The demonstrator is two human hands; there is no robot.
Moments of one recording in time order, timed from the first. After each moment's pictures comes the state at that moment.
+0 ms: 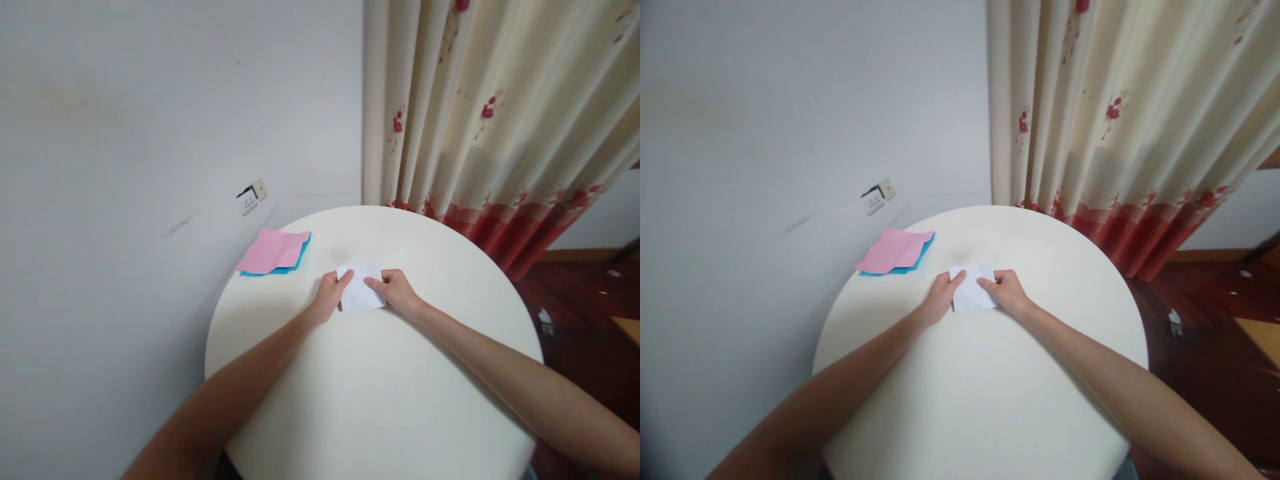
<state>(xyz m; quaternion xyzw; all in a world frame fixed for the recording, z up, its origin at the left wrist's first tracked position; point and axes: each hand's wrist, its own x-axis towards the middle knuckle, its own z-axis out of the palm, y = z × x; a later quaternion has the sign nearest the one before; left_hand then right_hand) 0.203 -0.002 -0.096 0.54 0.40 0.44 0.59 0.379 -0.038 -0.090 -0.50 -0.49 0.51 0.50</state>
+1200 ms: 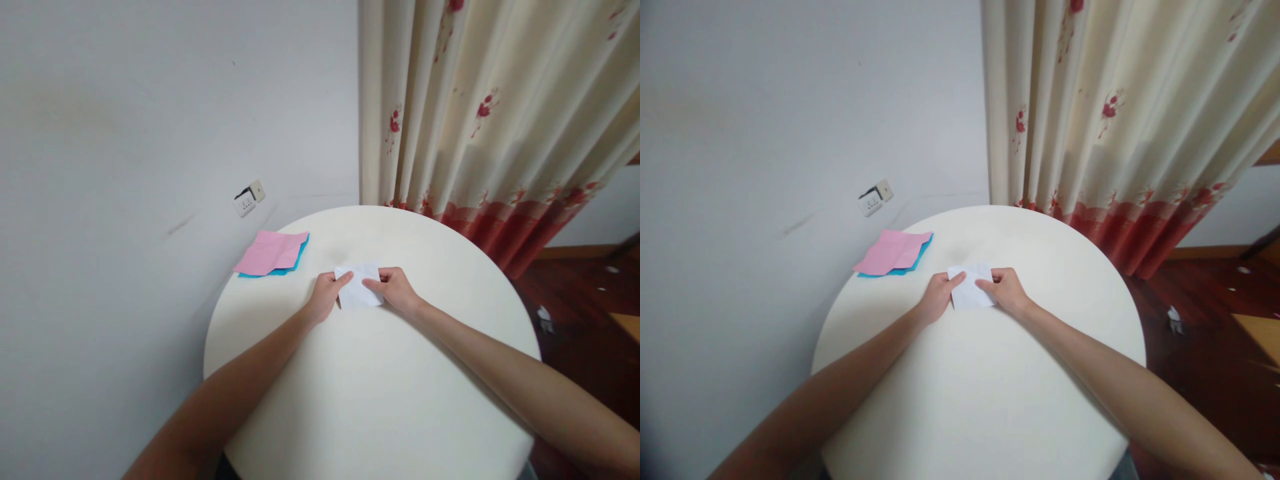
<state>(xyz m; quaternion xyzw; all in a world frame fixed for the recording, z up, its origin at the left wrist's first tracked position) 0.201 0.001 -0.097 0.52 0.37 0.44 0.64 0.381 -0.036 -0.090 -0.47 -0.48 0.52 0.53</state>
